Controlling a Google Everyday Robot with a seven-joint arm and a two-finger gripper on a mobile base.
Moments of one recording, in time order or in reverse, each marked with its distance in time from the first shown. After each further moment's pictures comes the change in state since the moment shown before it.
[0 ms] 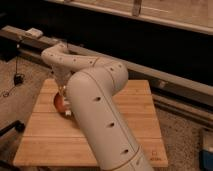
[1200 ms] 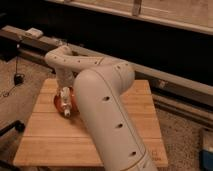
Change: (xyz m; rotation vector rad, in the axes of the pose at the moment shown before) arm 0.002 -0.002 0.001 -0.045 -0.058 0.024
